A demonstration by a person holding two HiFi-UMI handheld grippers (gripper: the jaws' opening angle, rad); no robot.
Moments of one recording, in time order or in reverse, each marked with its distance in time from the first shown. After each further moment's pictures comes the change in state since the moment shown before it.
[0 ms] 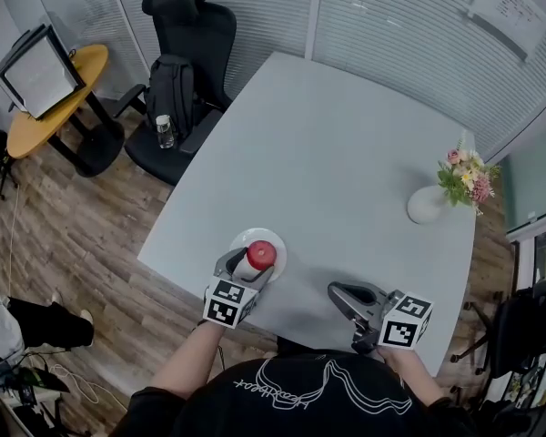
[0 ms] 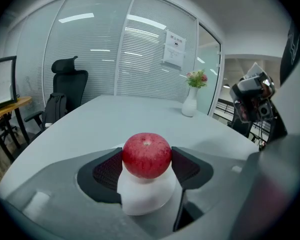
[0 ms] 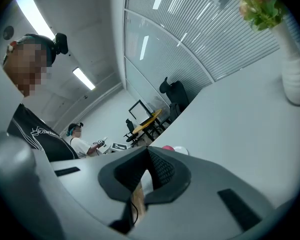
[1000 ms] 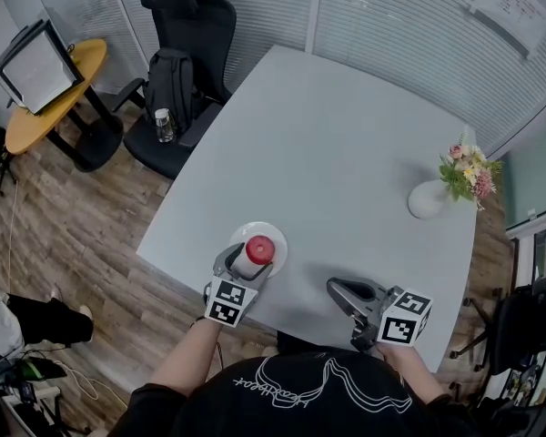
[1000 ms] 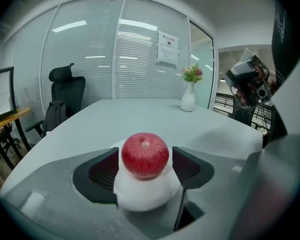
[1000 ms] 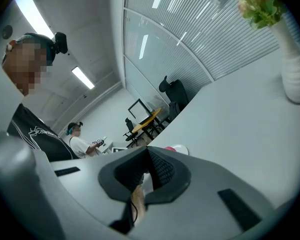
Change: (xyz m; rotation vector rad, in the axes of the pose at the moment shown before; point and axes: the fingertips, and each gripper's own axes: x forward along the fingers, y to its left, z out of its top) left arm 0.004 0.002 -0.017 0.090 -0.033 0.019; right arm 0.004 -0.001 -0.006 0.001 0.011 -0.010
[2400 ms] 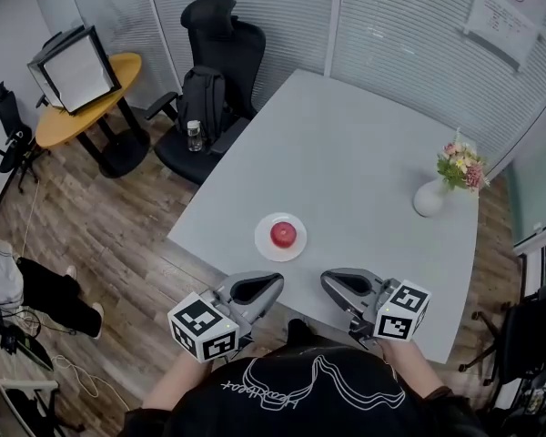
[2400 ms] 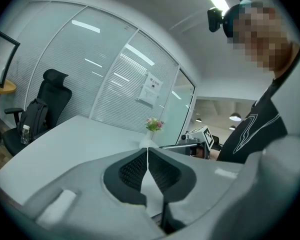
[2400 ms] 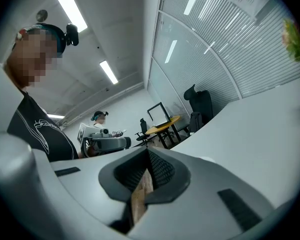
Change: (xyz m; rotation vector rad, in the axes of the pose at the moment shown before) left arm -0.217 -0.105 0.126 -0.215 -0.306 -0.331; right arm 0.001 0.117 -0.010 -0.254 -0.045 0.146
